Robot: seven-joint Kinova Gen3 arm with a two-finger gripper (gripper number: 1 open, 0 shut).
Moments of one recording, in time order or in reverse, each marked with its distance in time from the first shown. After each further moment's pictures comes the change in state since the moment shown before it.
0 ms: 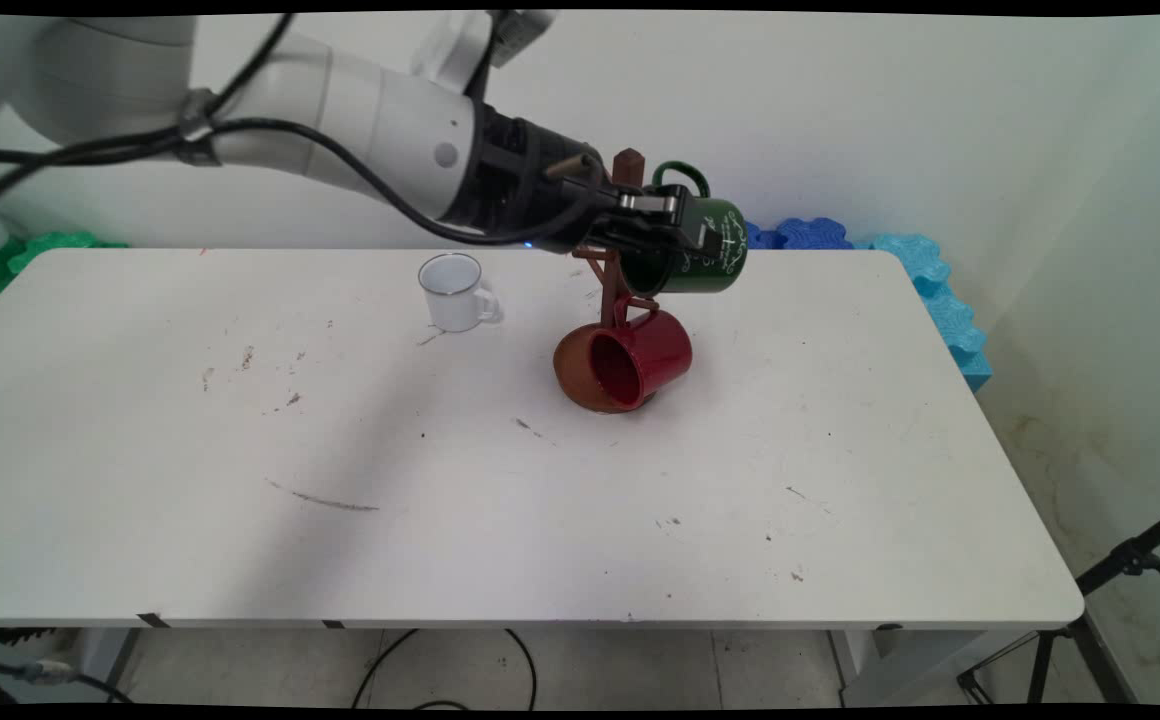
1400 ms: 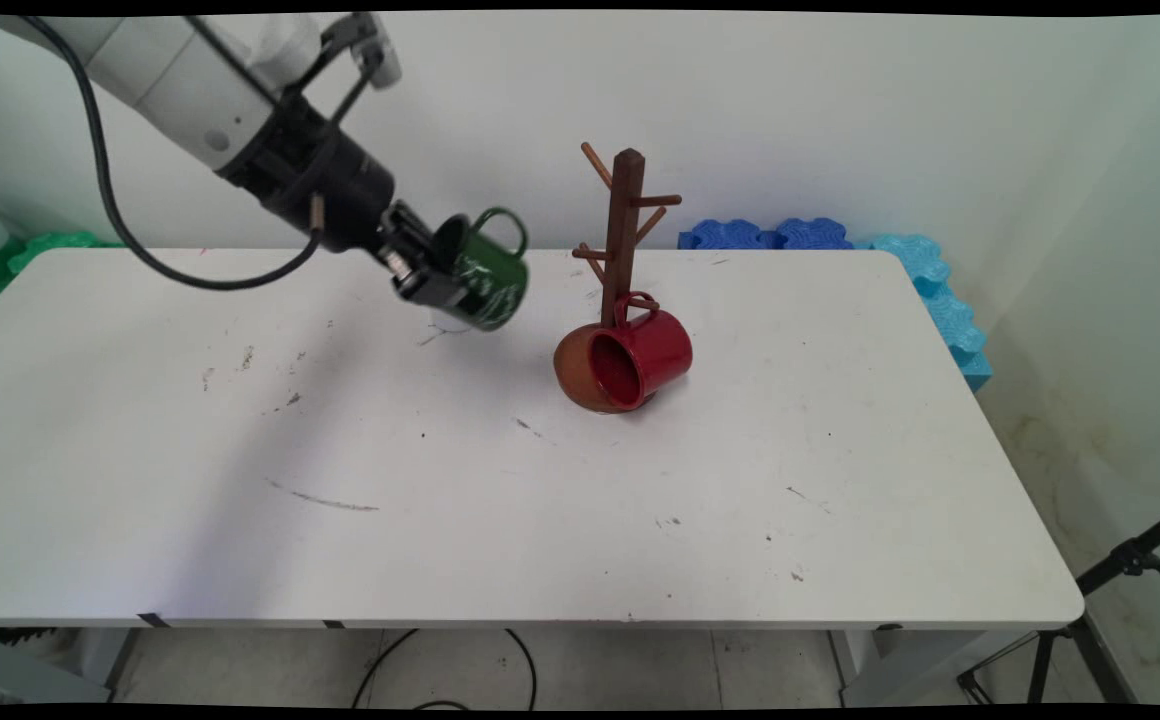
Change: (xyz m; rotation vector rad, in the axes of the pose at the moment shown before) arm 0.026 -0.081 -0.096 0.176 -0.466 0.574
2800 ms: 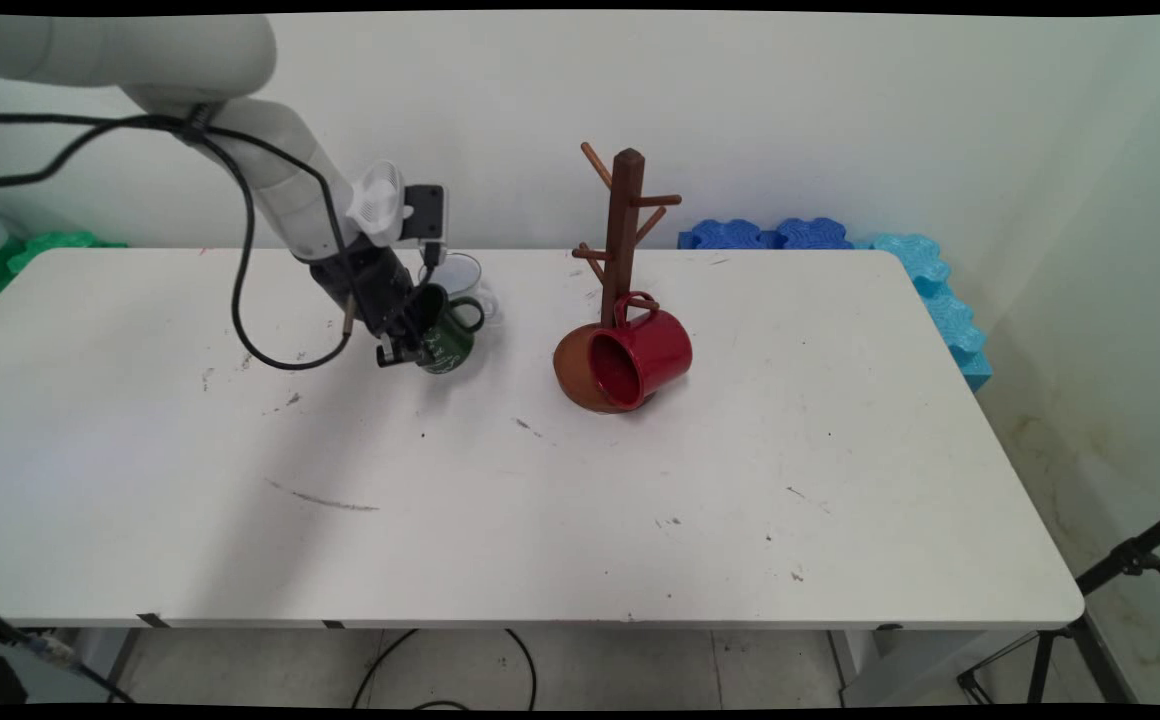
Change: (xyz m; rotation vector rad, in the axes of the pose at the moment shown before) arm -0.030 -0.071 0.118 0.130 -0.359 0.295
